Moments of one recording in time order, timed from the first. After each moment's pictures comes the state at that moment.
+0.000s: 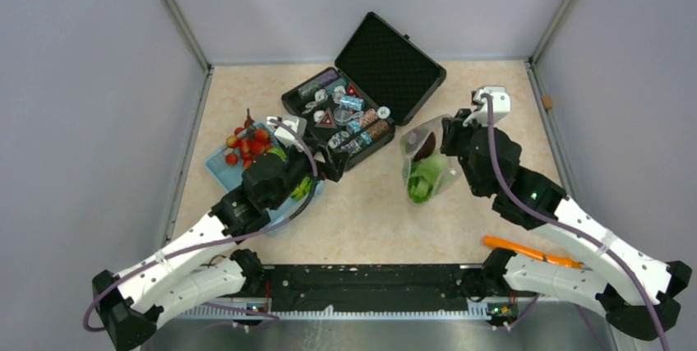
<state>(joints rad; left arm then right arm) -0.82 0.80 0.70 0.03 -0.19 -0.35 0.91 0.85 1.05 -0.35 0.75 0.30</state>
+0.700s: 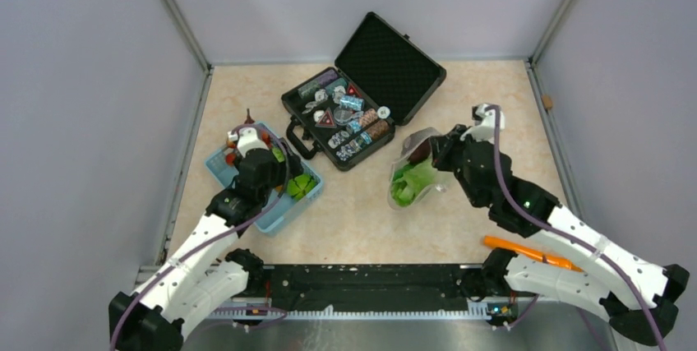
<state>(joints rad) -0.45 0.80 0.59 -0.31 -0.38 -0.65 0.91 0.84 0.92 -0.37 0.65 0.59</state>
